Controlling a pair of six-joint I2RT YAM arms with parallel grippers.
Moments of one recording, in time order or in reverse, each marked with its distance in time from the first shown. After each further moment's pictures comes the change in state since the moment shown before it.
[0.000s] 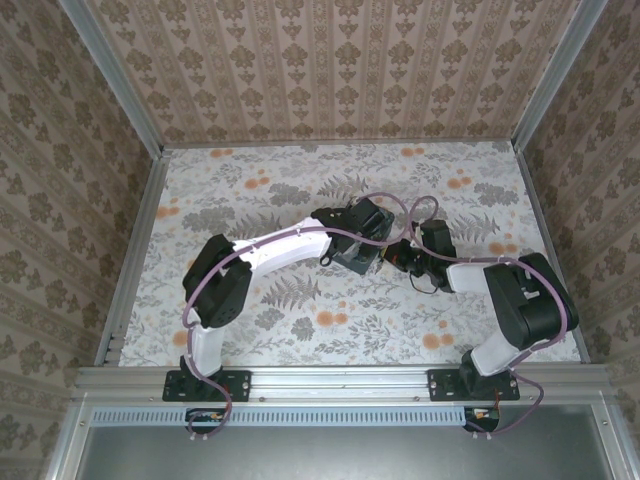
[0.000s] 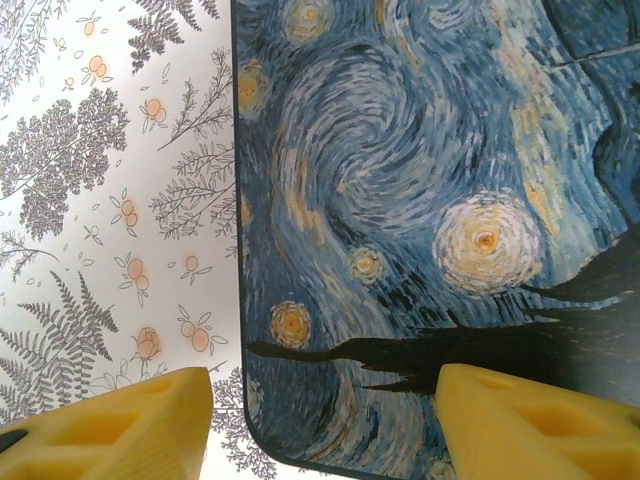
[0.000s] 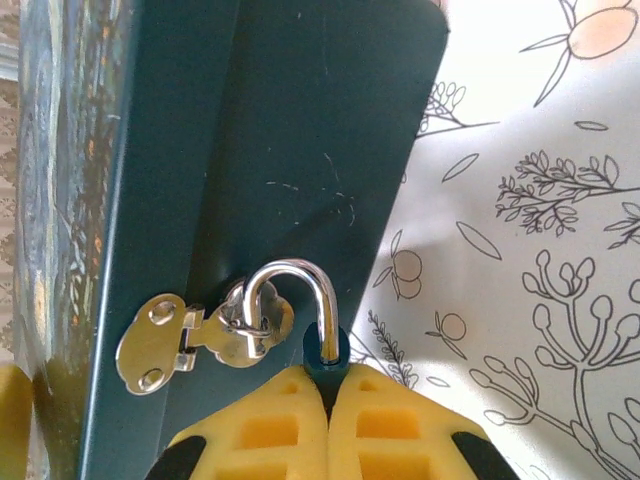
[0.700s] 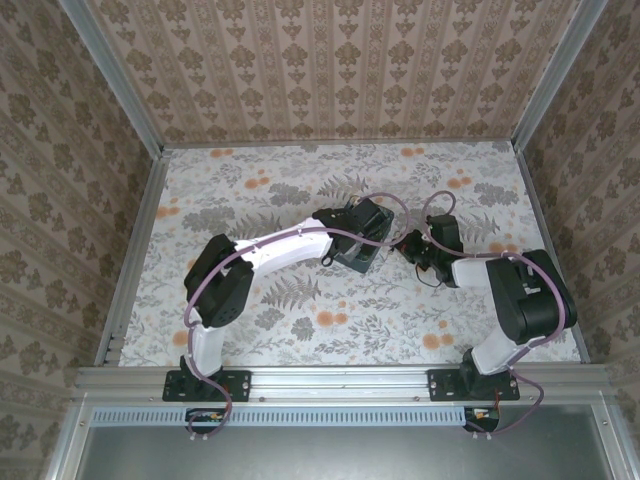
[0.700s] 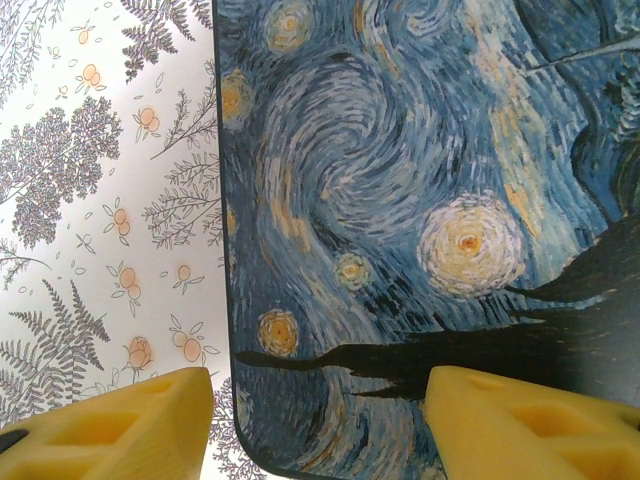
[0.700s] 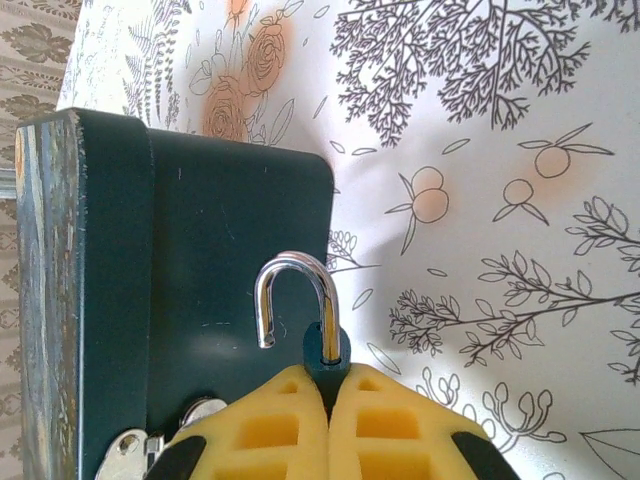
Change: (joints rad) left arm -0.001 0.010 0.004 0.018 0.001 0.000; right arm -0.077 0.021 0.018 0.034 0.064 0.090
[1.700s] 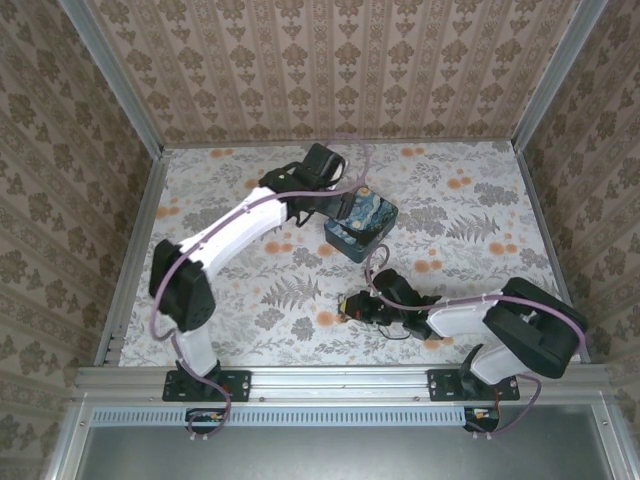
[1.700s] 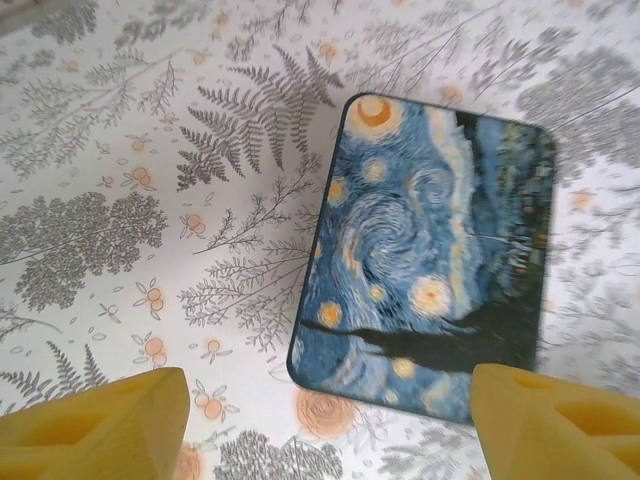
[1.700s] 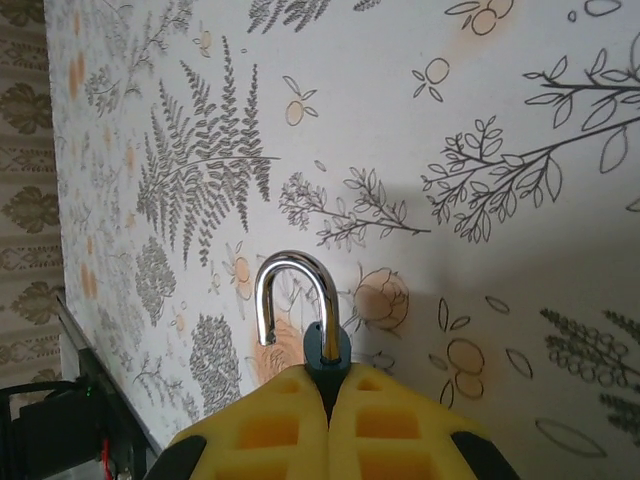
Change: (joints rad) left arm 0.211 -0.219 0.090 0.003 0.362 -0.024; right arm 0.655 -0.139 -0.200 0.068 0.120 0.158
